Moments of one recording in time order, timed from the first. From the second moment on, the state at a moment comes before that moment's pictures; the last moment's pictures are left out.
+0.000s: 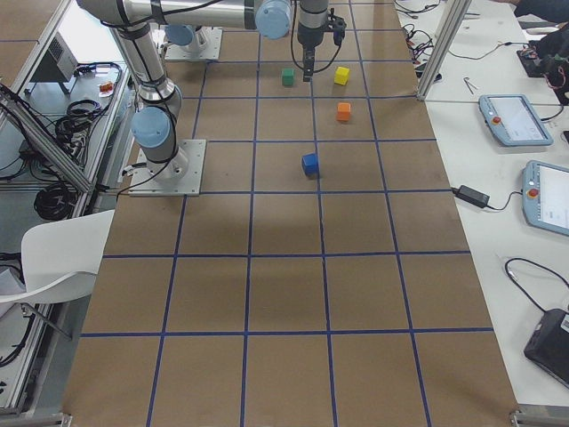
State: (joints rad) left arm -1.59 -1.54 -1.65 -1.50 1.61 0.00; right arm 1.55 -1.55 1.59 -1.59 -1.49 0.01
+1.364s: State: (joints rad) left arm -1.19 -1.64 -1.97 -1.25 1.63 0.13; right arm 1.55 -1.59 1.62 -1.60 -1.48 0.00
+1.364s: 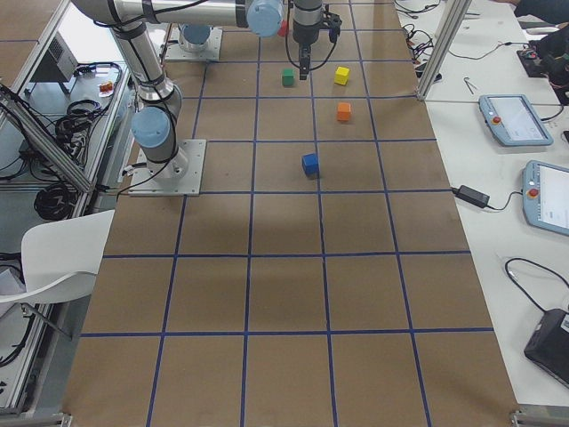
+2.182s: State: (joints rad) left arm -1.13 -1.75 -2.14 -0.94 1.69 0.18; right arm 1.54 -1.60 1.62 -1.59 -1.49 0.01
